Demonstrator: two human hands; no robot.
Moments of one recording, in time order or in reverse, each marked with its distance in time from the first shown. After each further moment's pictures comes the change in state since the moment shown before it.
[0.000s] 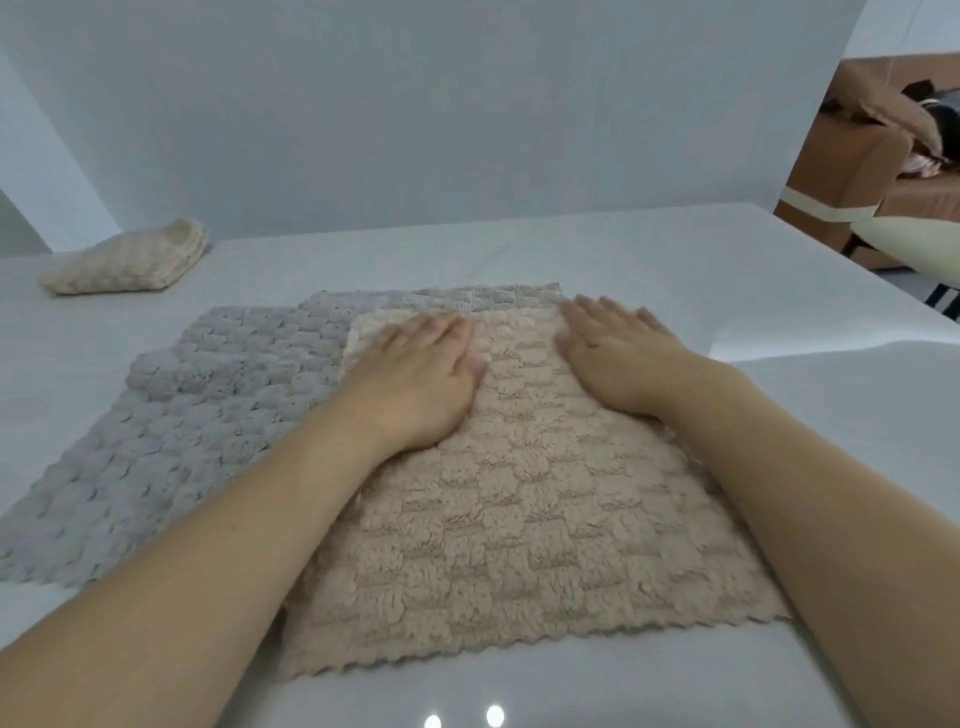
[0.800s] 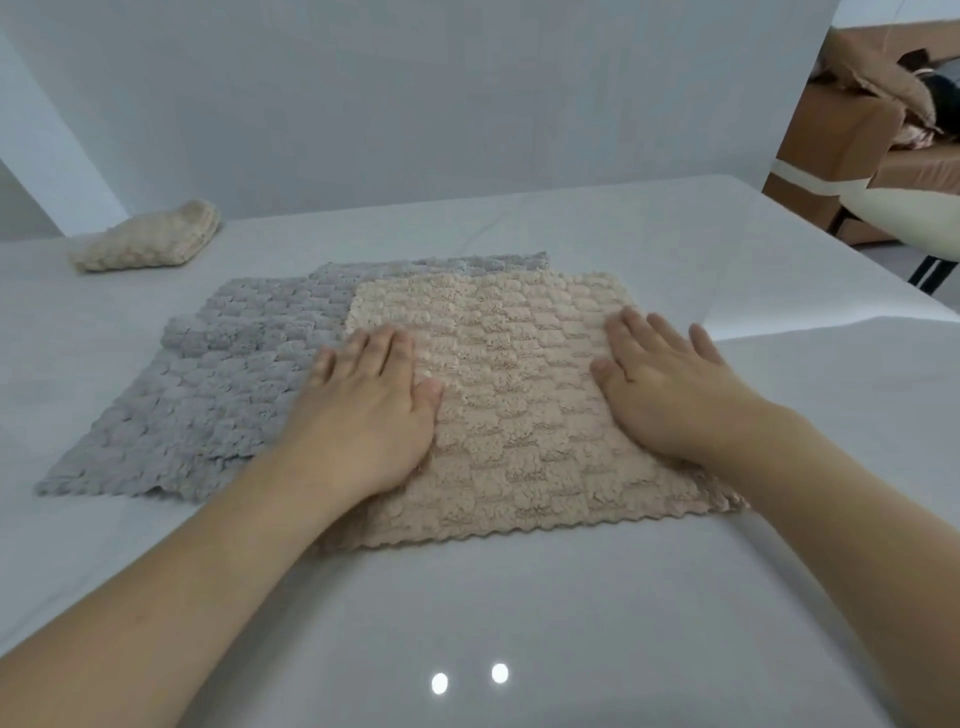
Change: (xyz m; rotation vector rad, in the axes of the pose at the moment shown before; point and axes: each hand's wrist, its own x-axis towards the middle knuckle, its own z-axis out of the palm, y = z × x) left_hand -0.098 0.010 0.001 0.099 0.035 -0.182; right_hand -0.105 -0.001 0.007 -0.048 0.033 0.119
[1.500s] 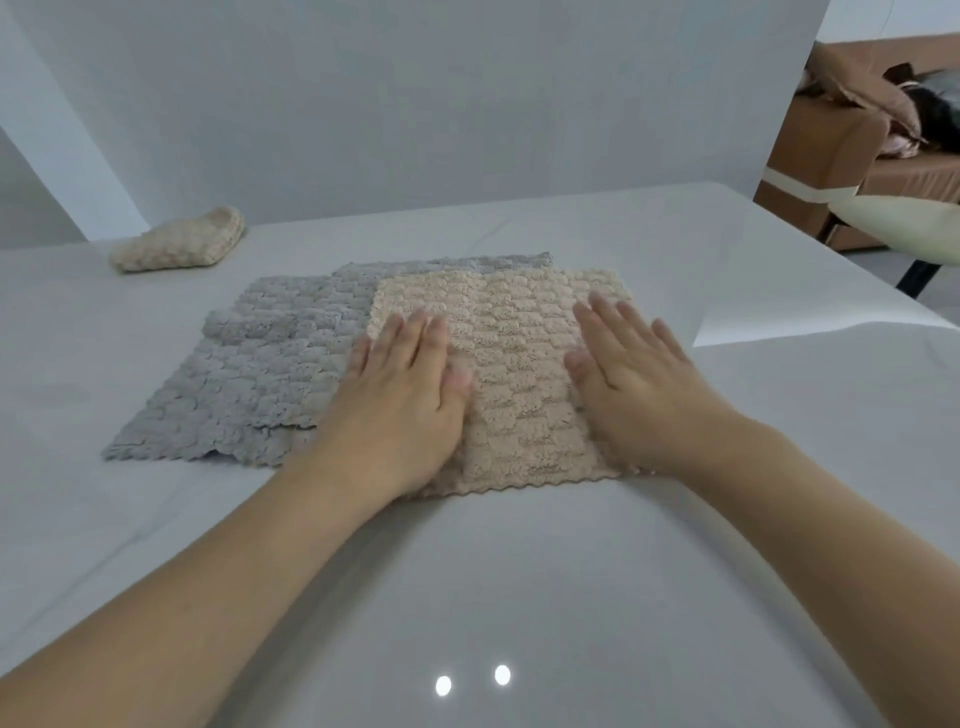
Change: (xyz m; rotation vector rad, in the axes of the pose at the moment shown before) left_hand -0.033 0.006 0.000 -0.119 0.099 0.129; right_hand -0.045 -0.029 0.001 0.081 0.098 -0.121
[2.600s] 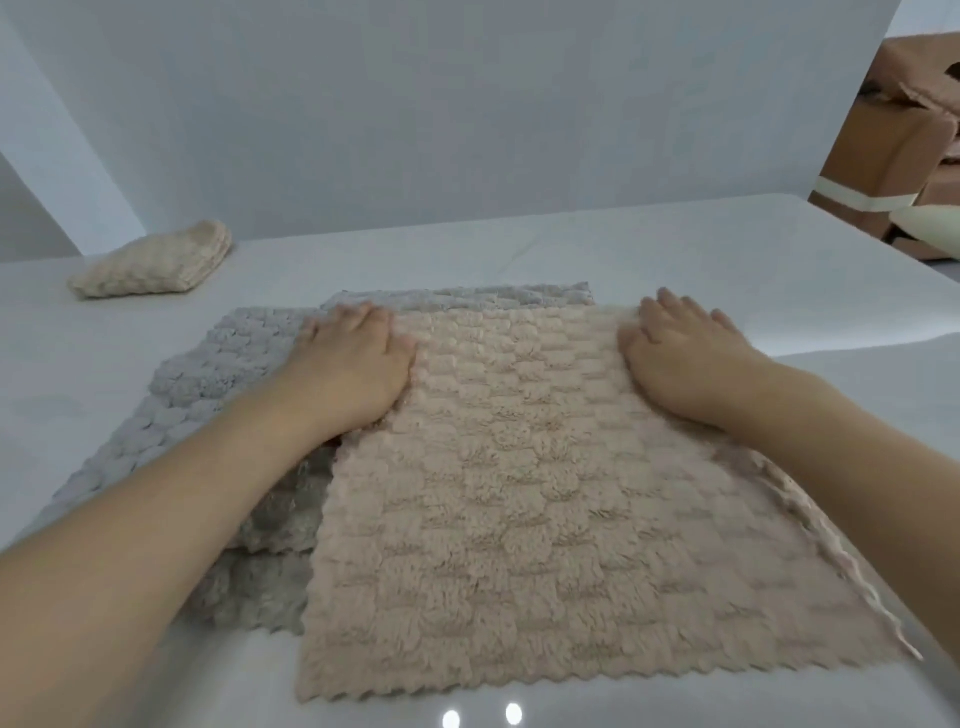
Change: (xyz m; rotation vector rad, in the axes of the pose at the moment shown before) left_hand 0.128 -0.072 -0.006 0.014 -0.068 -0.200; right_hand 0.134 0.030 -0.005 -0.015 -0.045 0.164
